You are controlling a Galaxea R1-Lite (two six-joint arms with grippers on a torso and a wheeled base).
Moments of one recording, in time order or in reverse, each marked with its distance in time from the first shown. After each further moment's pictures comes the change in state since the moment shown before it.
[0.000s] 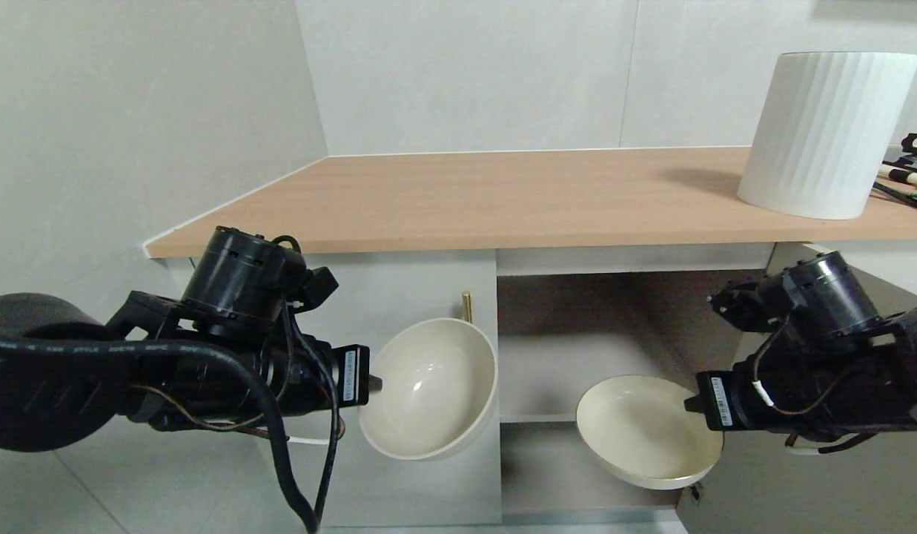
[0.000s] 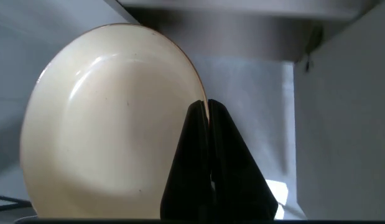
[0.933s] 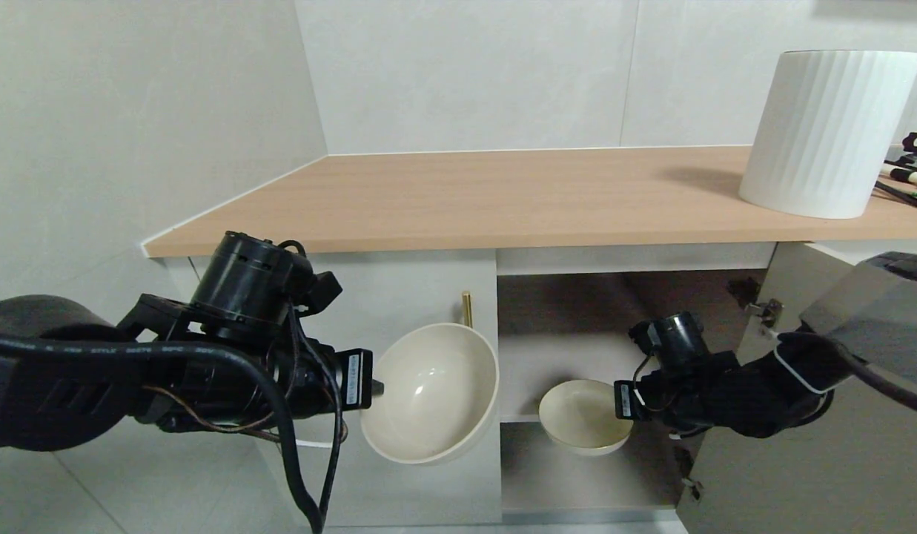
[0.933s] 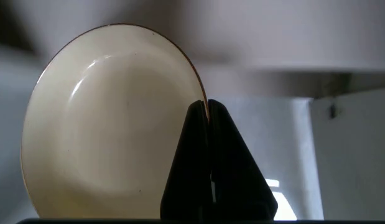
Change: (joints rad) left arm -0.007 0.015 0.002 0.001 0.000 -0.001; right arm -0.059 0.578 -0.096 -0.512 -0.039 0.028
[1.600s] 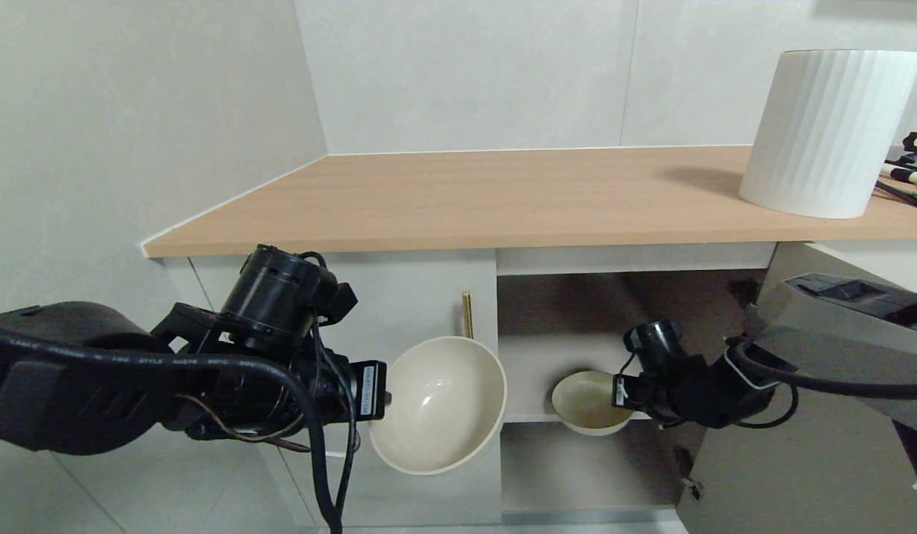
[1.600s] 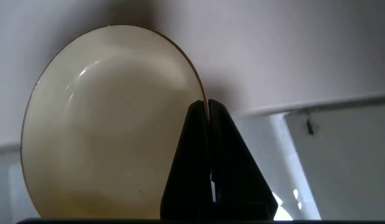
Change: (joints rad) left arm -0.031 0.039 0.001 -0.001 0.048 -0.001; right arm -0.040 0.200 -0.173 -0.030 -0.168 0.068
